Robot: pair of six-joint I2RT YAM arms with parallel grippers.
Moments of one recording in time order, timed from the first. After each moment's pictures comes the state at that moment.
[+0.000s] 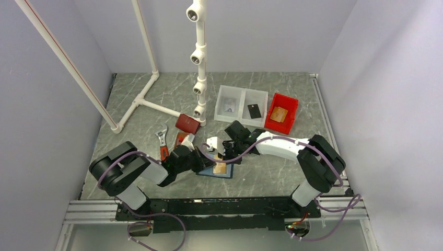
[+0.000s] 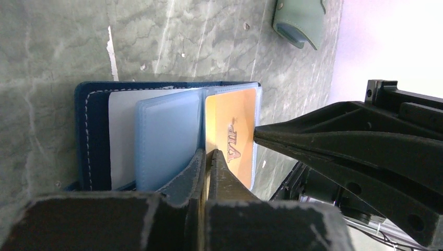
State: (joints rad) left arm -0.77 1.58 0.25 0.85 0.17 -1.15; right arm 0.81 1.61 0.90 -0.40 -0.43 -0.62
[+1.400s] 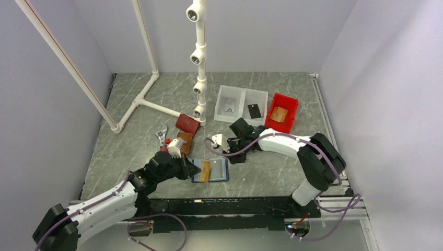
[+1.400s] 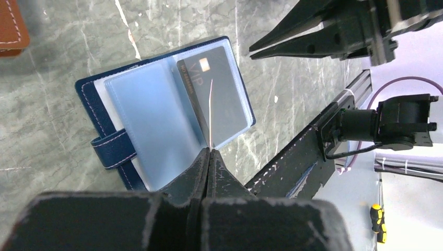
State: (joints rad) left arm -0.77 0.72 0.19 0.06 0.15 -0.83; right arm 0.74 1.63 0.91 -0.46 -0.45 -0.63
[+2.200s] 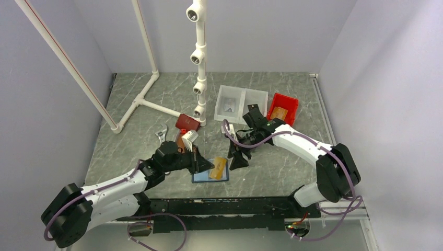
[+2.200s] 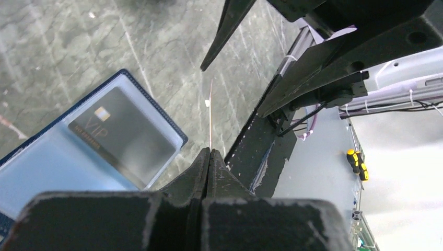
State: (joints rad) left arm -0.77 0.96 0.30 0.33 0.41 -0.71; right arm 0.60 1.46 0.95 -0.66 -0.94 -0.70
